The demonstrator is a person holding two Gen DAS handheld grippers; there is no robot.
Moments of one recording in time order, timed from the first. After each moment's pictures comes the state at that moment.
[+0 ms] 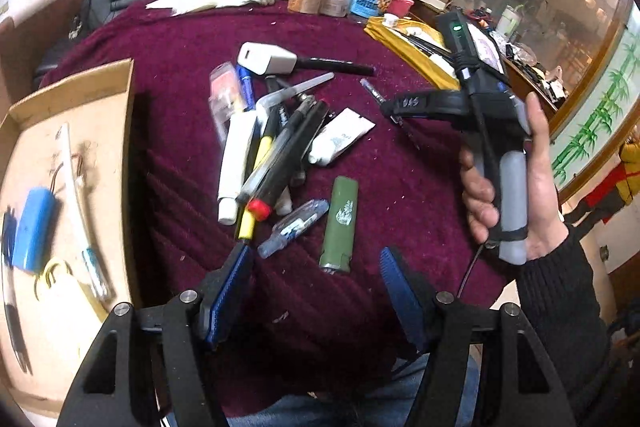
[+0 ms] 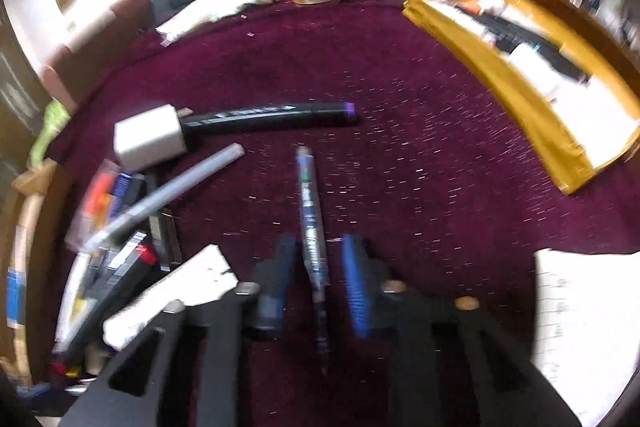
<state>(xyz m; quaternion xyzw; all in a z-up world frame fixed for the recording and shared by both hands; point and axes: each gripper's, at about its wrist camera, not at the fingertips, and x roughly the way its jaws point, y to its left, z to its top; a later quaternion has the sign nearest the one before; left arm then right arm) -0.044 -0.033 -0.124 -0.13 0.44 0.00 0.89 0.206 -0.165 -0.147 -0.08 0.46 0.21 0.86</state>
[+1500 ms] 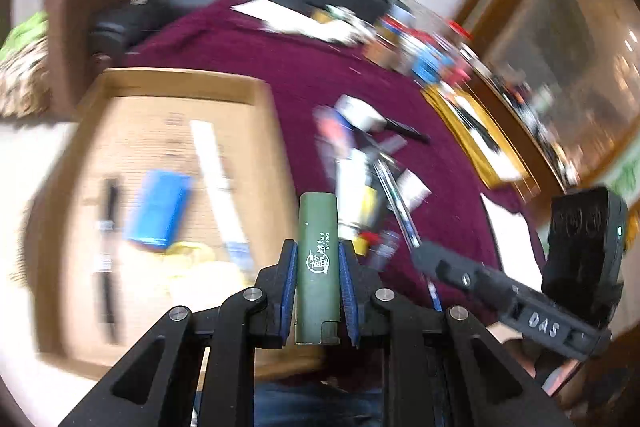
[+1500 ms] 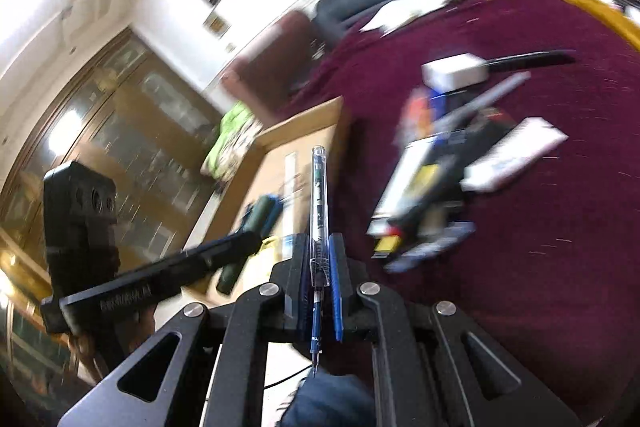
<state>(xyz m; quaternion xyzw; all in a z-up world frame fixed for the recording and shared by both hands) -0.115 0.082 -0.078 -0.25 0.39 0.09 0.88 0.015 -0.115 -0.093 0.09 0.44 0.50 0.73</state>
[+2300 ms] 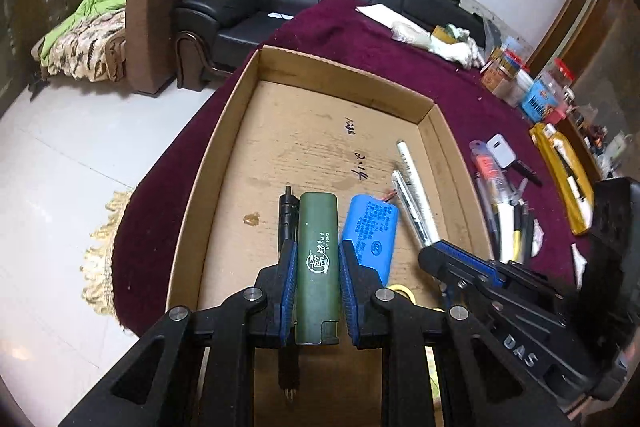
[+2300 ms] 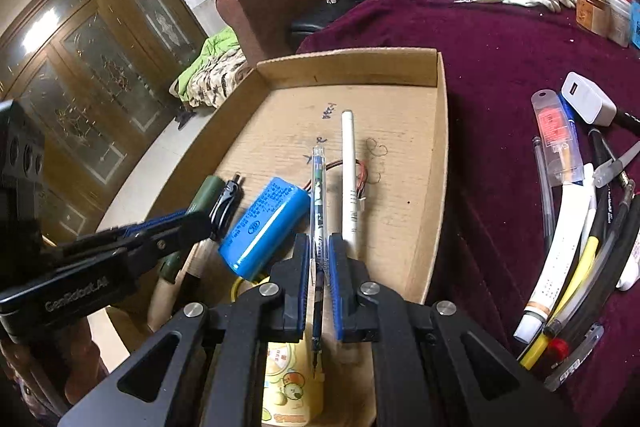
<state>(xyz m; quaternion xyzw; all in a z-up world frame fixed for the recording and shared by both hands) -0.124 0.177 -0.127 -0.26 0.42 0.22 0.85 -0.007 0.048 -0.129 -0.08 0.45 0.49 0.74</state>
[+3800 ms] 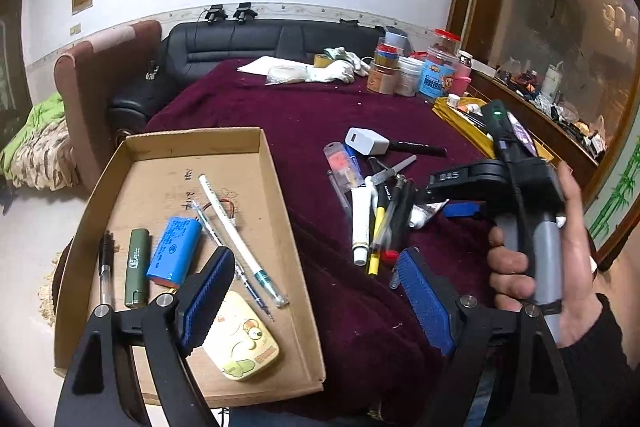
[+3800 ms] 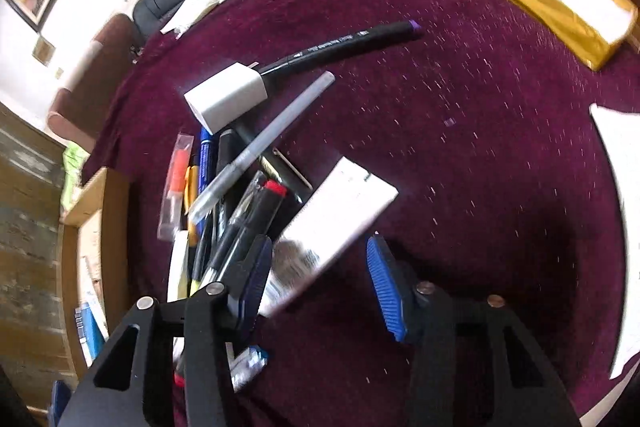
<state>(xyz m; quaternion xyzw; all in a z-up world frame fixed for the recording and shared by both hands) -0.113 0.026 -0.083 -0.12 0.33 0.13 0.93 0.154 -0.118 -0.143 0.05 0.55 0.19 0.81</state>
